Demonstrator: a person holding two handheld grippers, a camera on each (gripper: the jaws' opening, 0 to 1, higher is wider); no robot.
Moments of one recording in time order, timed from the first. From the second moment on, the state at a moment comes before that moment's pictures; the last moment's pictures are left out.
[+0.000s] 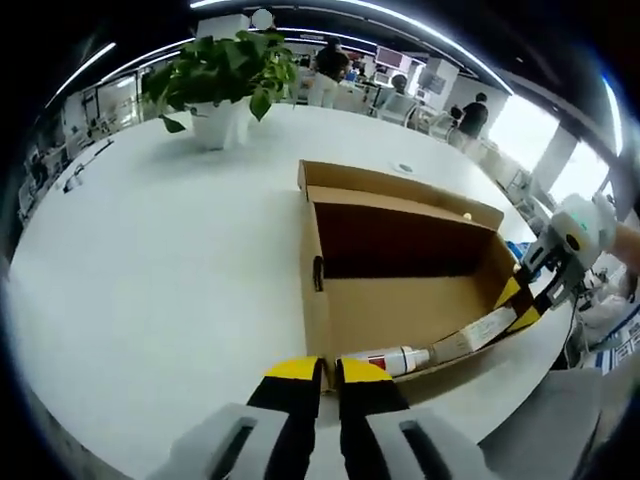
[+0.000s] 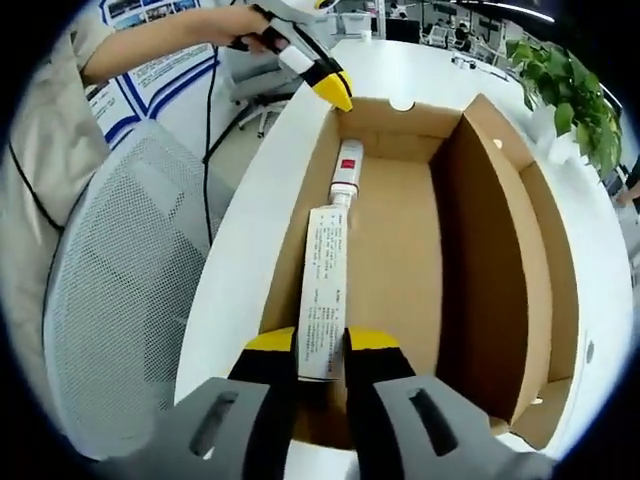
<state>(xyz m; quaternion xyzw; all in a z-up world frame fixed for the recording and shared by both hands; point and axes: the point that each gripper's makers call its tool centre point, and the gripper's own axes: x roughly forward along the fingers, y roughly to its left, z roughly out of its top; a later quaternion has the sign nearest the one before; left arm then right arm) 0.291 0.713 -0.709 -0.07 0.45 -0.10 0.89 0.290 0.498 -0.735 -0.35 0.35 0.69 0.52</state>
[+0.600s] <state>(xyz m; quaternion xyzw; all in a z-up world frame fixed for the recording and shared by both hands) 0.291 0.713 -0.710 -0.07 0.45 -0.11 0.88 0.304 0.496 -0.696 -0.34 0.32 0.68 0.56</state>
